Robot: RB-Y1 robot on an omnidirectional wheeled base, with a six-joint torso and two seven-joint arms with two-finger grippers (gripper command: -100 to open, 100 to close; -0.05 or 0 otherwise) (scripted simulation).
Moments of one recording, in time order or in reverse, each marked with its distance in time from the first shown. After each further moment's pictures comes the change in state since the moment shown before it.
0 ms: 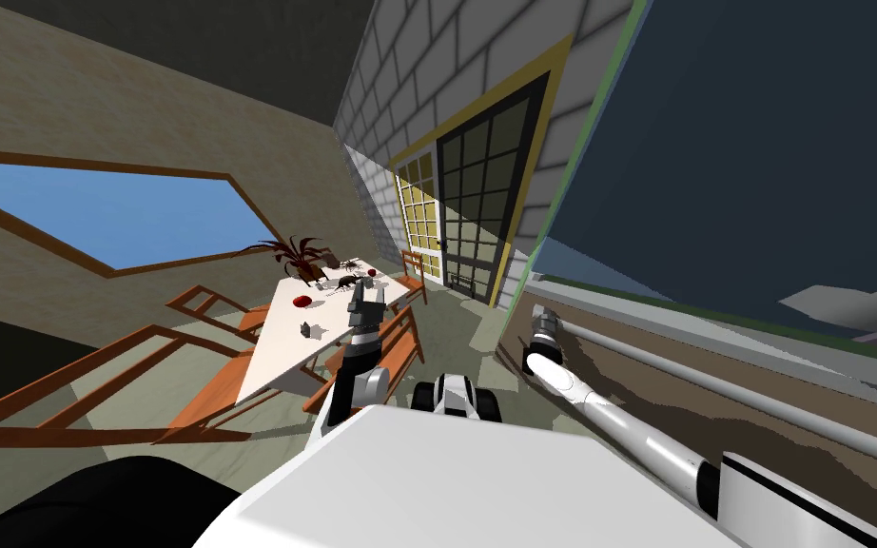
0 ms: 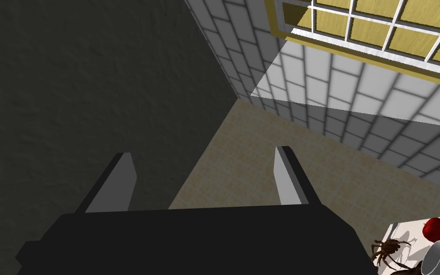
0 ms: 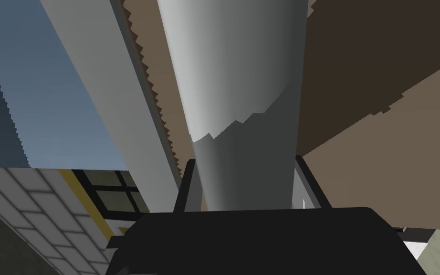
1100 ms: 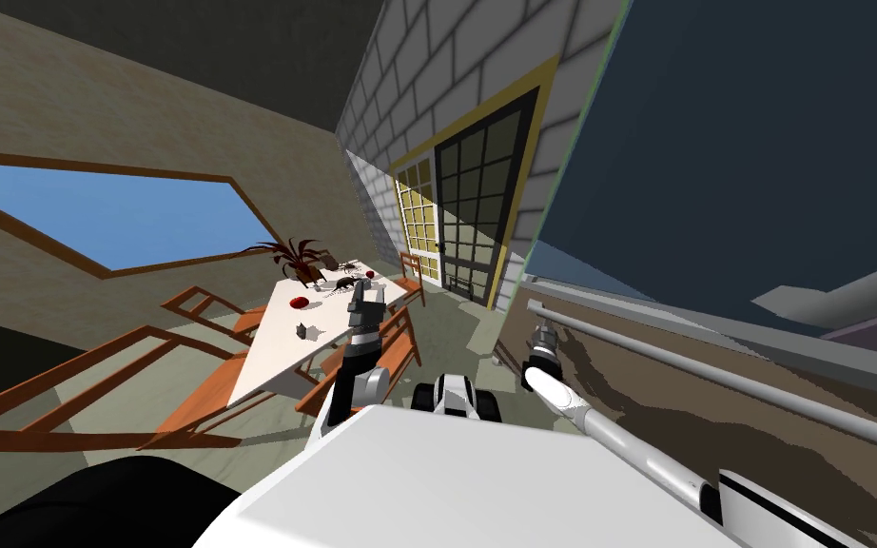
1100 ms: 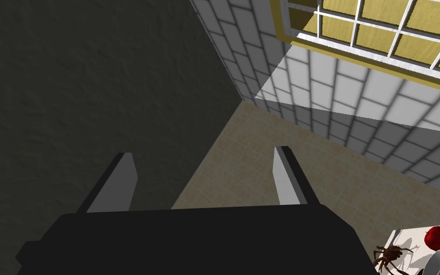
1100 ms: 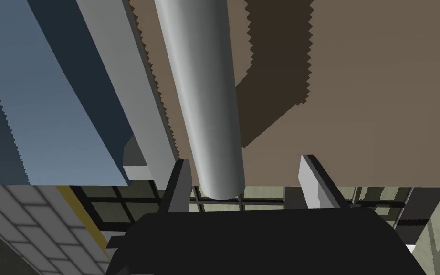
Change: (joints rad) left arm 0.001 0.000 0.000 0.000 0.000 0.000 0.000; right arm 0.060 0.050 0.041 0.046 0.027 0.049 -0.056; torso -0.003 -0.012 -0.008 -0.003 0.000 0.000
